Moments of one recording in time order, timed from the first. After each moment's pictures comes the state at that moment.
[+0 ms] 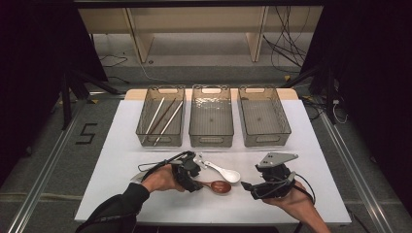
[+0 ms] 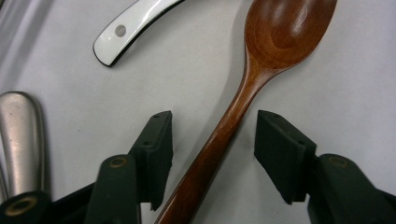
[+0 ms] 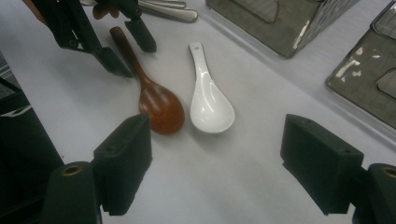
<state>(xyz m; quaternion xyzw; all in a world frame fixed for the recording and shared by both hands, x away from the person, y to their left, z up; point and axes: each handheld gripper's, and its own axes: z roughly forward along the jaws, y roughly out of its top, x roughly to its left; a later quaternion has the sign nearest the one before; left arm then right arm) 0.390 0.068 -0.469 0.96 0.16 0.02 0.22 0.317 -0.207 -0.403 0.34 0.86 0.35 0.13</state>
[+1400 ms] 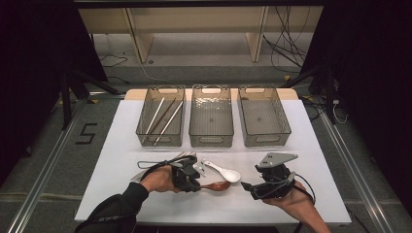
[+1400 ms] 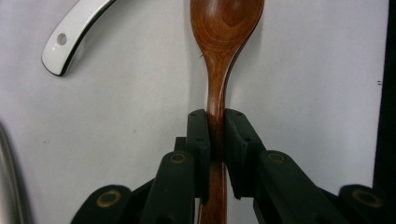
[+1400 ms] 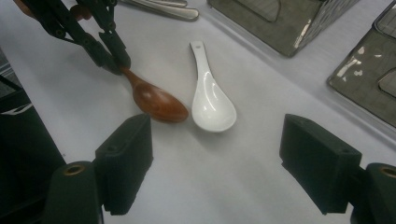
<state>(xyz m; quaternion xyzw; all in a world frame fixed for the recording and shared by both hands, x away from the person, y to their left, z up) 0.378 0.069 -0.457 0.98 0.08 0.00 0.20 0.317 -0.206 -0.403 0.34 0.86 0.35 0.13</state>
